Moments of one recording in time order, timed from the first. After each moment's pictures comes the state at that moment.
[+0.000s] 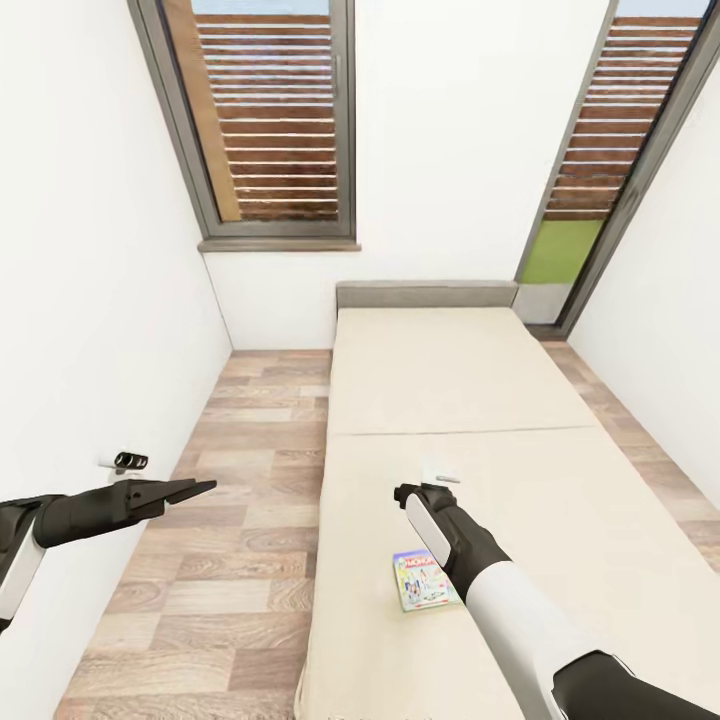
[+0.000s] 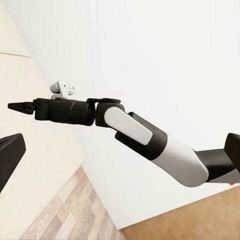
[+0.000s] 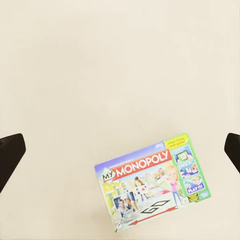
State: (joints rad) left arm -0.49 0.42 0.21 -1.29 0.38 1.02 -1.55; right arm -0.82 0.17 0.27 -0.64 -0.45 0.46 -0.54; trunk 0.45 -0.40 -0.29
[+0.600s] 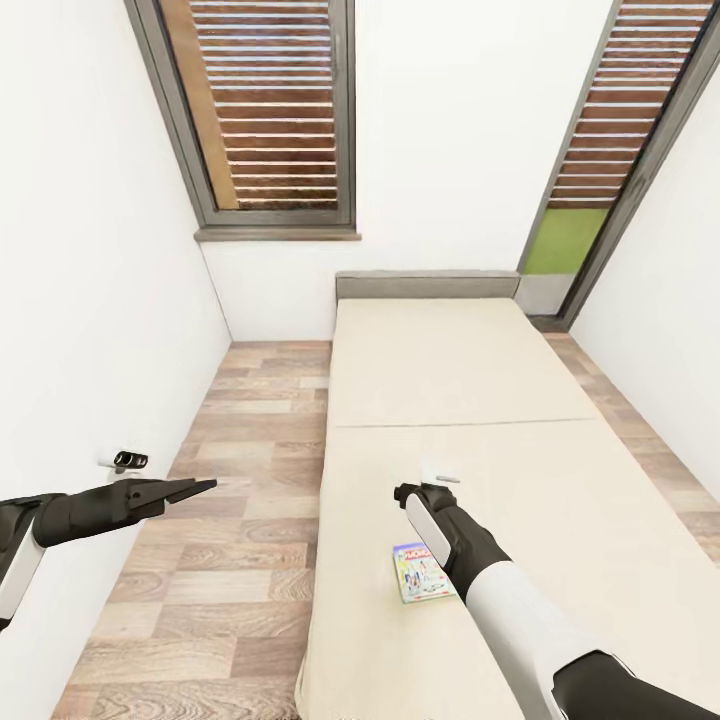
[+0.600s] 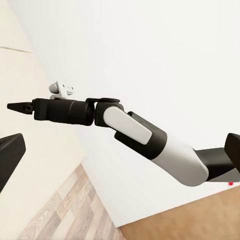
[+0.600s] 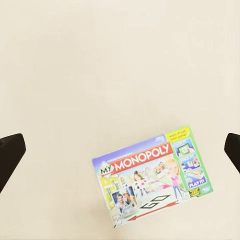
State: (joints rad) left arm -0.49 0.42 0.21 -1.30 0.38 1.03 -1.55; right arm -0.82 0.17 0.27 -0.64 -0.45 0.46 -0.54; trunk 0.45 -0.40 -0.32
